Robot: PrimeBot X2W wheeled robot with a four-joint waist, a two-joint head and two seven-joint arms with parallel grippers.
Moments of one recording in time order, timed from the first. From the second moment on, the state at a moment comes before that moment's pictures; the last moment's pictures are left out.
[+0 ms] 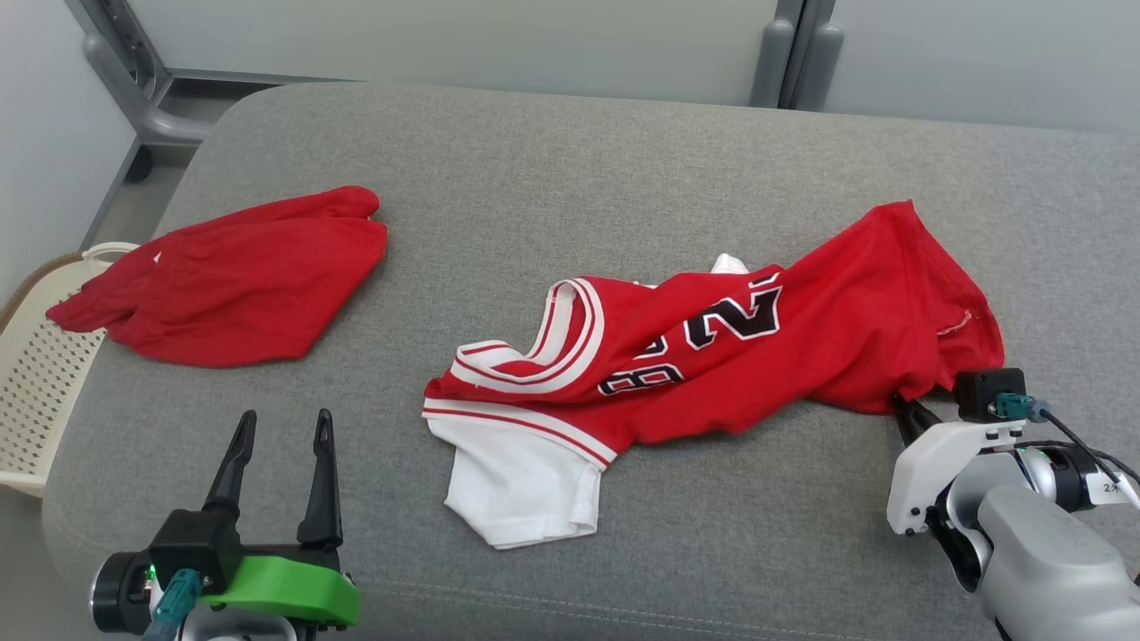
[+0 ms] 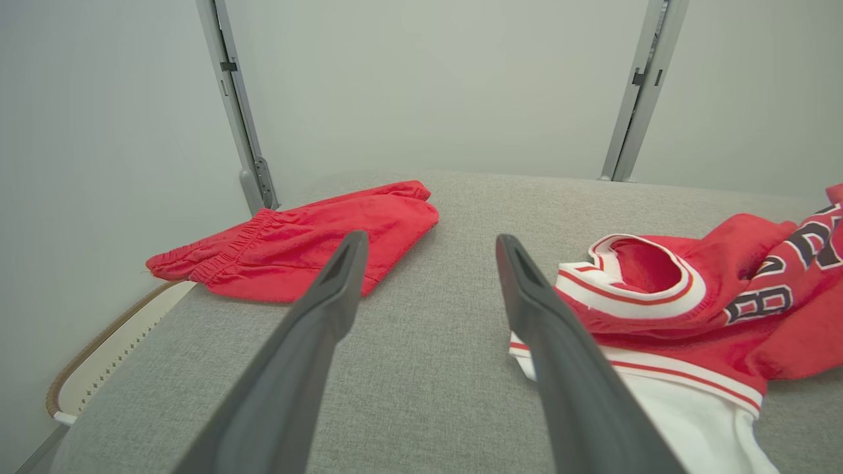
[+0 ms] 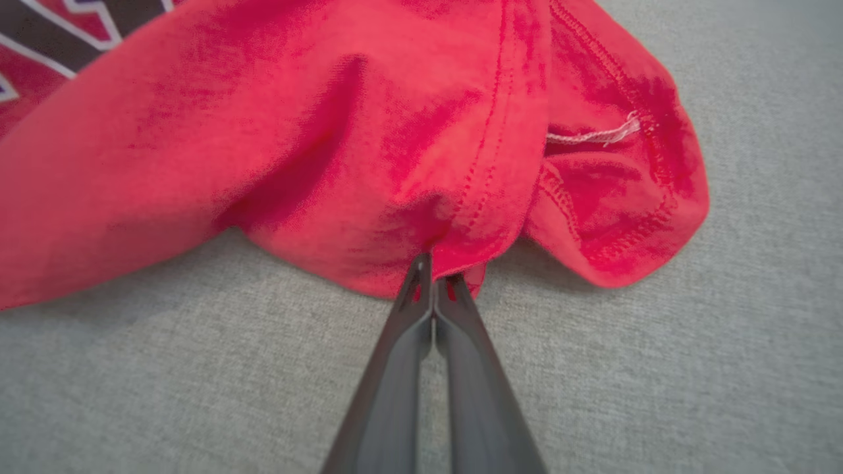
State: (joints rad) left arm -0.03 0.05 0.02 0.20 -0.11 -0.12 -0.26; right arm -0.58 -0.29 0.57 1.09 0.64 0.13 -0.26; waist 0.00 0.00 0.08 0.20
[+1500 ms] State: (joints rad) left arm 0.01 0.05 0.03 0.19 -0.11 -0.12 -0.26; right arm -0.27 -0.67 0.57 0.05 1.04 0.13 -0.01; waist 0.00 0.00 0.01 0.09
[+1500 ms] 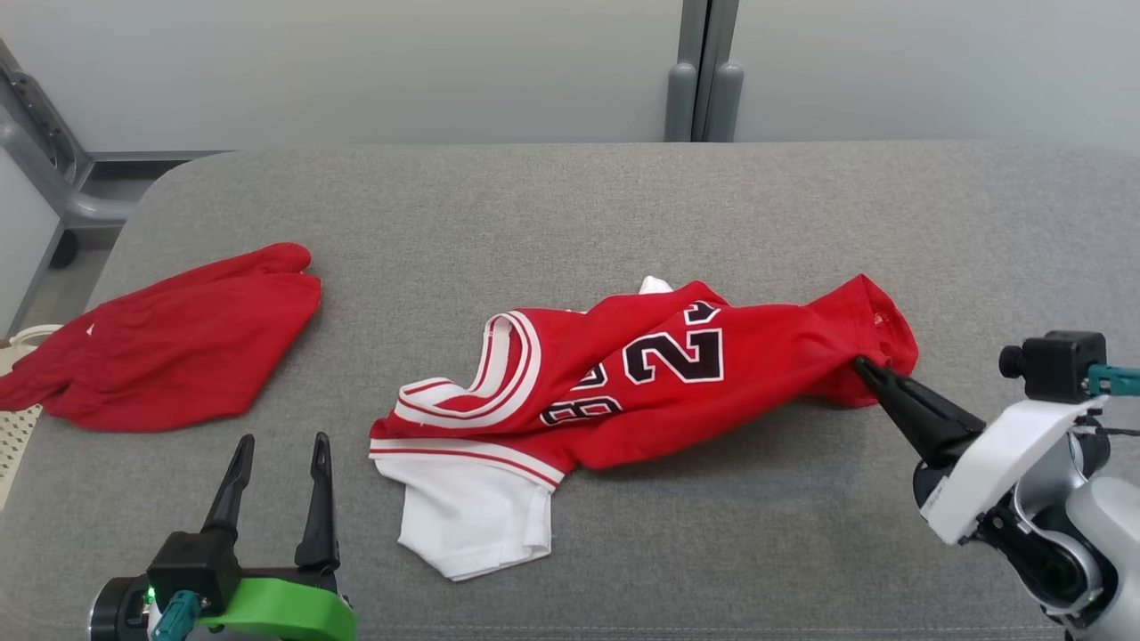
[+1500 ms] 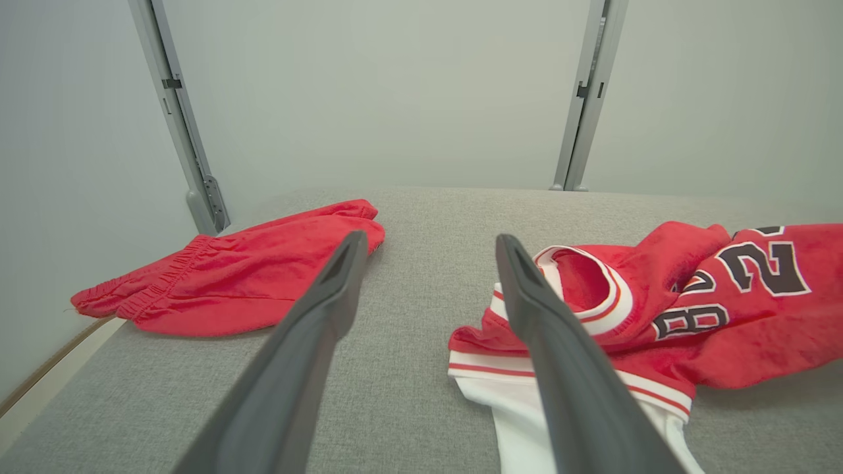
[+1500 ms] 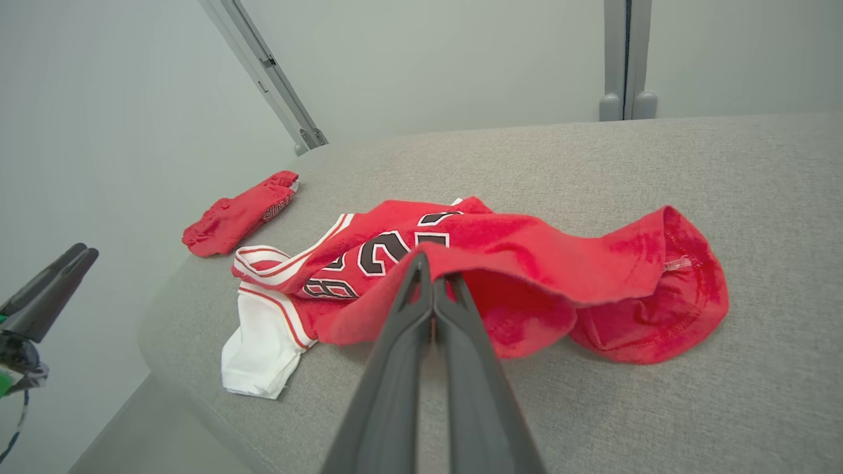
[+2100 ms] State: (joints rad) left arm -0.04 0.05 -0.02 0.20 -0.12 -0.12 -0.26; right arm -0.76 -0.49 0.70 0.64 0.83 0.13 -0.03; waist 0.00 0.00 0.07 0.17
